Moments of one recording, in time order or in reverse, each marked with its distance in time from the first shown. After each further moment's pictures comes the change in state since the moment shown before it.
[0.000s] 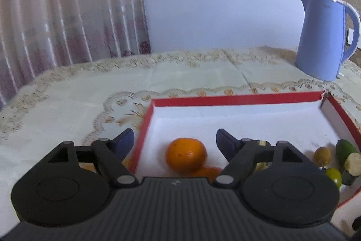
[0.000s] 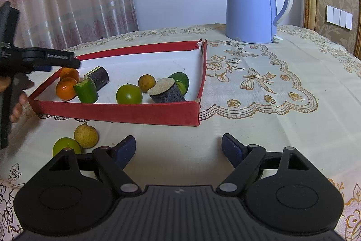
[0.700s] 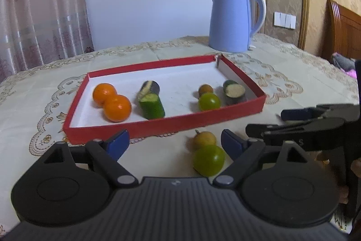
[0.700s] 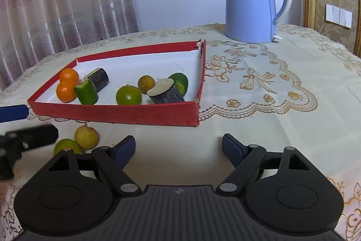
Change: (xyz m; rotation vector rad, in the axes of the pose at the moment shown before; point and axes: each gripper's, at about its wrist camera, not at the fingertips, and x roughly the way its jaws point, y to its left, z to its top) left arm -0.124 -0.057 -0.078 0.137 -0.008 -0.285; right arm 0.000 -0.001 0.000 0.007 -0.002 -0.012
